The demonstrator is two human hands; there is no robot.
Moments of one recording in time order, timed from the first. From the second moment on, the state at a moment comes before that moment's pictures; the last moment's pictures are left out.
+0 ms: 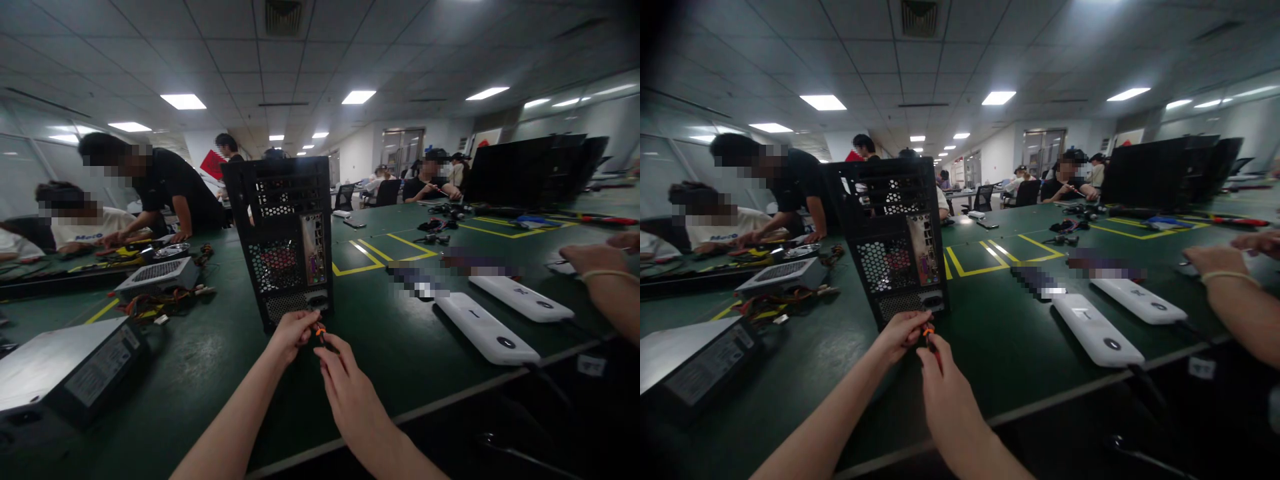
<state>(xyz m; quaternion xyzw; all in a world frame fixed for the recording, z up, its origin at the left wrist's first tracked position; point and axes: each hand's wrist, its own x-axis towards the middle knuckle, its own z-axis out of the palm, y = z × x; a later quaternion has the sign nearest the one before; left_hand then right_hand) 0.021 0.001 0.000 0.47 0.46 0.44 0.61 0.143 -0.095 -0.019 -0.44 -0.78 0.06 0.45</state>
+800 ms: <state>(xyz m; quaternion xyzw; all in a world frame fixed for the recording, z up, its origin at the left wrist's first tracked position) 0.014 0.005 -0.003 0.46 0.44 0.43 0.64 0.147 -0.092 -0.005 -0.45 -0.82 -0.12 0.32</state>
